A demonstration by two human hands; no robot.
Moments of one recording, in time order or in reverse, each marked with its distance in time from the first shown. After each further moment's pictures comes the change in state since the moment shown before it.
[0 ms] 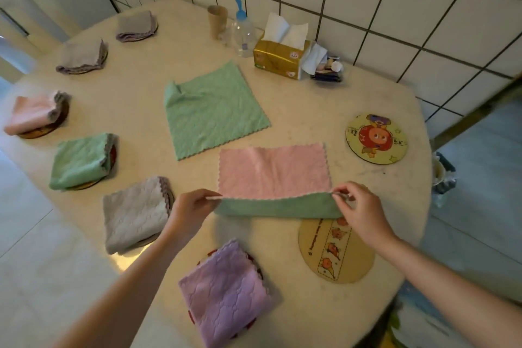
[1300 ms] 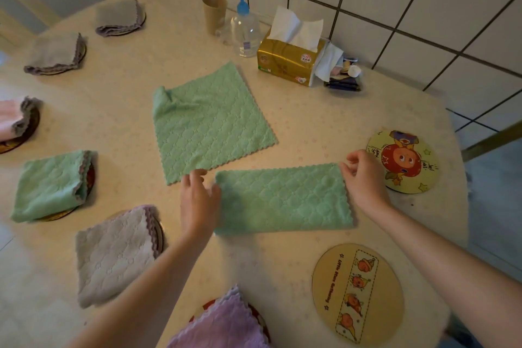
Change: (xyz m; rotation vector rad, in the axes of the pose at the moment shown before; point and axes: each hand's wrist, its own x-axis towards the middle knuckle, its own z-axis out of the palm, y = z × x) left_hand 0.098 0.023 0.032 0.247 0.324 -0.146; right_hand 0.148 0.009 0.024 -0.122 0.186 0.203
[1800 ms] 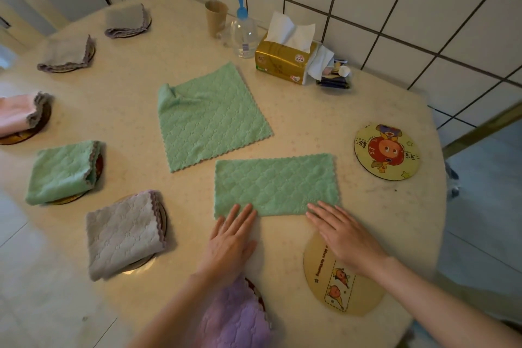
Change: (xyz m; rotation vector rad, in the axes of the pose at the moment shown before) left_hand -0.103 -0.053 0.022 0.491 -0.461 0.585; right_hand -0.125 0.056 0.007 -0.593 -0.373 -0.706
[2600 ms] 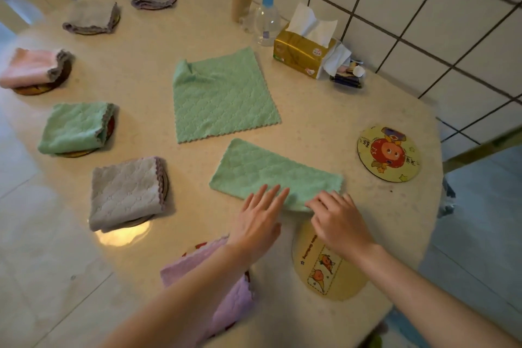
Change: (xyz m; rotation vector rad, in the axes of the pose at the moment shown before) left_hand 0.010 0.082 -0.012 -0.086 0.096 0.008; right_hand 0.006 -0.024 -0.056 0.049 0.152 -0.030
